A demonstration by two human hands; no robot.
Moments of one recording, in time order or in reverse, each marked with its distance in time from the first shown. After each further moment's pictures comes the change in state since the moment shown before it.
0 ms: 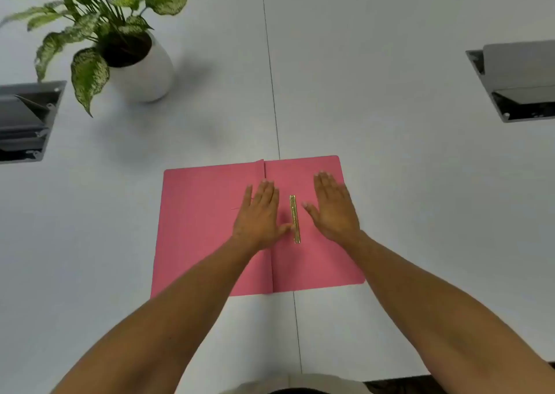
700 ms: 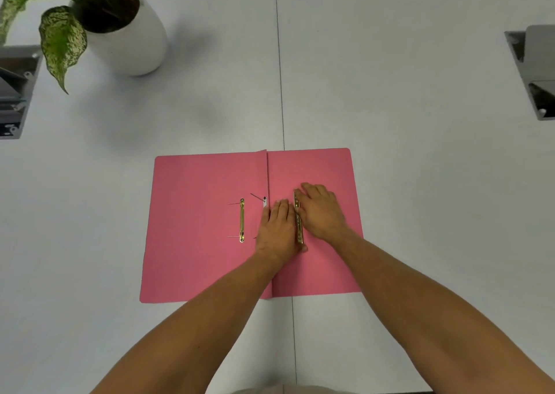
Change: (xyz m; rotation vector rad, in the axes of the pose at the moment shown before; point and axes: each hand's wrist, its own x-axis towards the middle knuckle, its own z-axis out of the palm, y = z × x) left_hand 0.019 0.041 0.051 -0.159 -0.130 -0.077; right_hand 0.037 -0.013 0.039 -0.087 -0.194 -0.127
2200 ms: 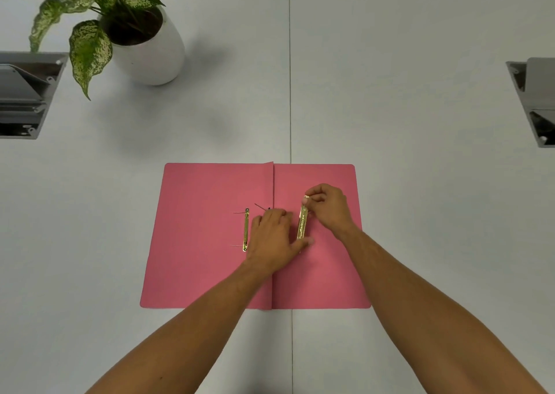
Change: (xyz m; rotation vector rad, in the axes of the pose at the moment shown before) left_hand -0.011 -0.020 -0.018 -0.252 0.291 -0.026; right_hand 0.017 -0.004 -0.039 1.071 0.178 0.405
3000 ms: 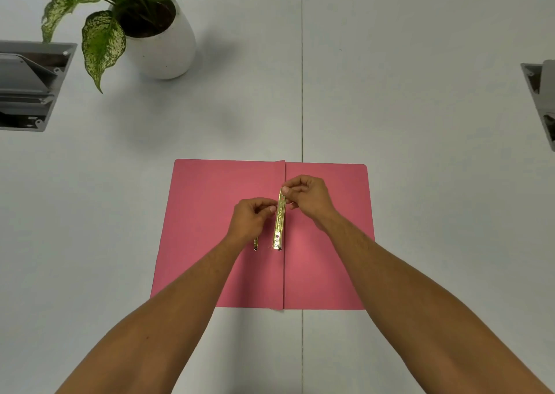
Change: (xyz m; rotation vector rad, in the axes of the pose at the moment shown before) left_hand 0.023 -0.074 -0.021 -0.931 -0.007 -0.349; right_hand 0.003 -0.038 0.055 0.138 -0.160 0.006
